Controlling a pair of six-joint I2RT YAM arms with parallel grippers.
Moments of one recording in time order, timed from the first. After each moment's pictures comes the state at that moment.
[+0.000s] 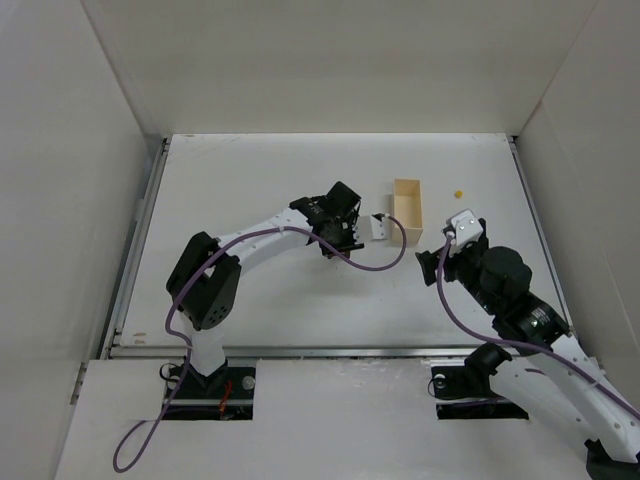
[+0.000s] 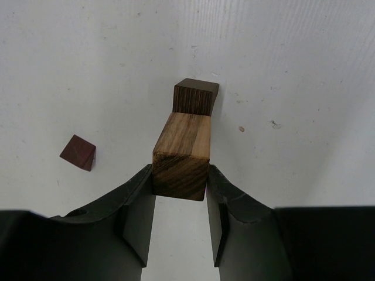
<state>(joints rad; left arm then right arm) -0.79 1.82 1.40 -0.62 0.06 0.70 0.59 0.55 0.67 -0.36 0.19 -0.18</state>
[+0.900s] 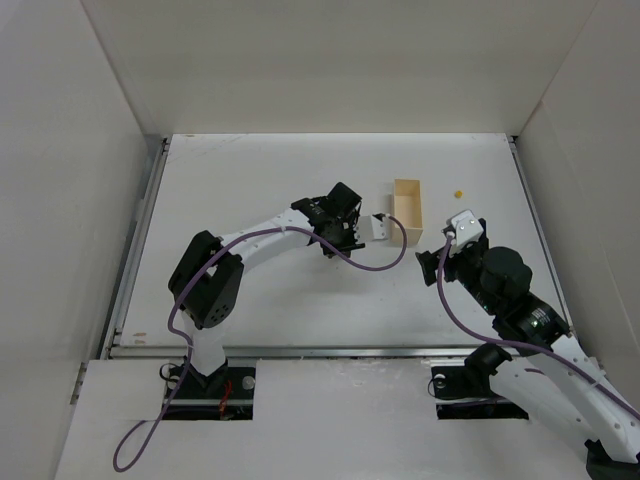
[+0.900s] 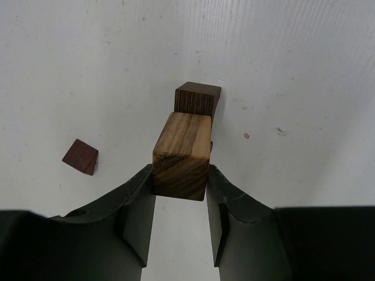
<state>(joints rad) -0.79 1.84 1.40 -0.59 0.05 0.70 0.59 0.54 0.67 -0.36 0.19 -0.18</state>
